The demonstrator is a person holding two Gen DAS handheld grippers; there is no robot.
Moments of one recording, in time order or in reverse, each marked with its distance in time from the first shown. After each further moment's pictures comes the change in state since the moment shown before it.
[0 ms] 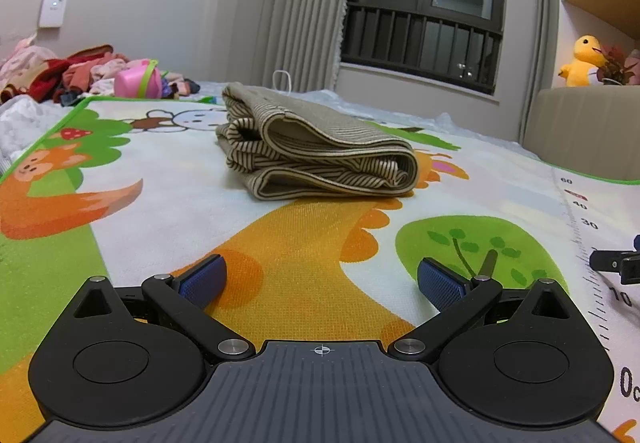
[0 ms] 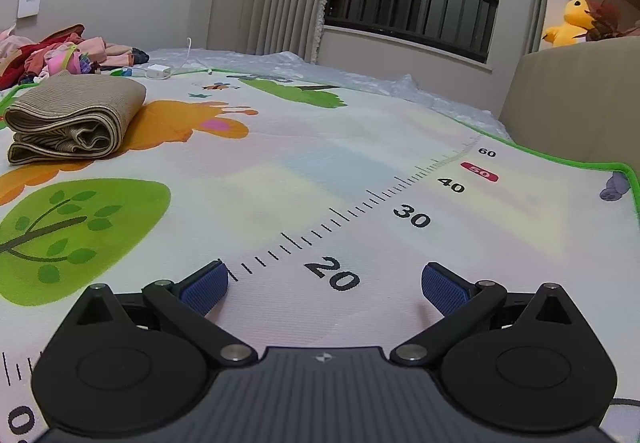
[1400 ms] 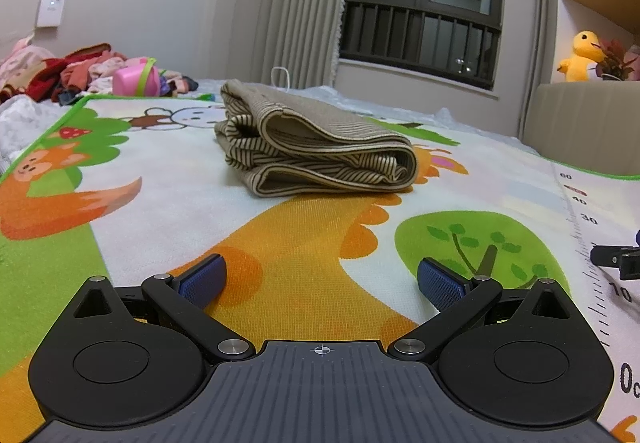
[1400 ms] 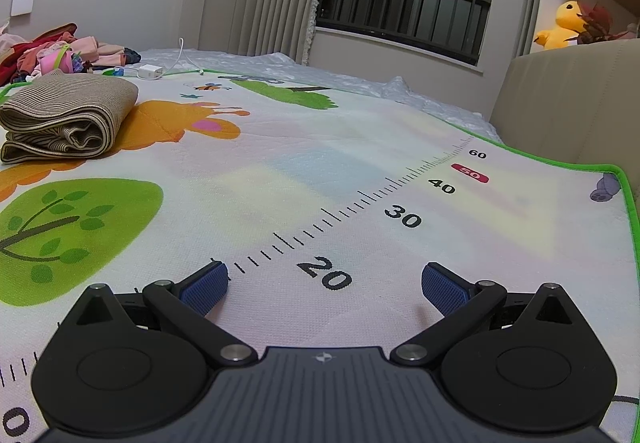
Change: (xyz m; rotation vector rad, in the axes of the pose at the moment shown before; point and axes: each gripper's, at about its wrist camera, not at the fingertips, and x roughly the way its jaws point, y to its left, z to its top) left arm 0.000 -0.001 0.000 0.007 0.014 -0.001; right arm -0.002 -0.002 -0.001 -0.001 -0.005 -0.027
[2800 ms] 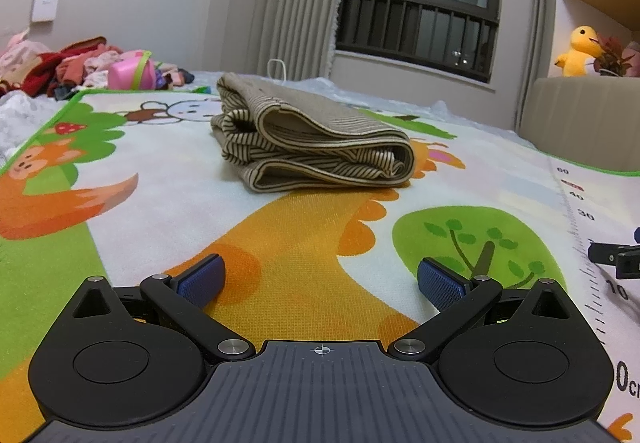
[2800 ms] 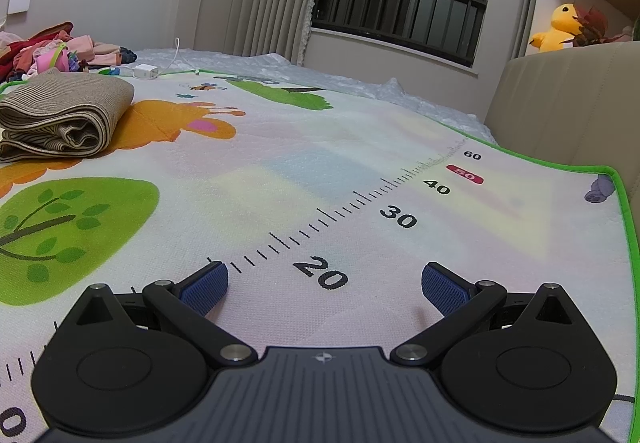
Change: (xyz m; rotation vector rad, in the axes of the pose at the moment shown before) left arm 0.001 0.000 0.003 0.002 0.027 -0.013; right arm -0.001 0.000 -0.001 -0.003 -0.002 -0.018
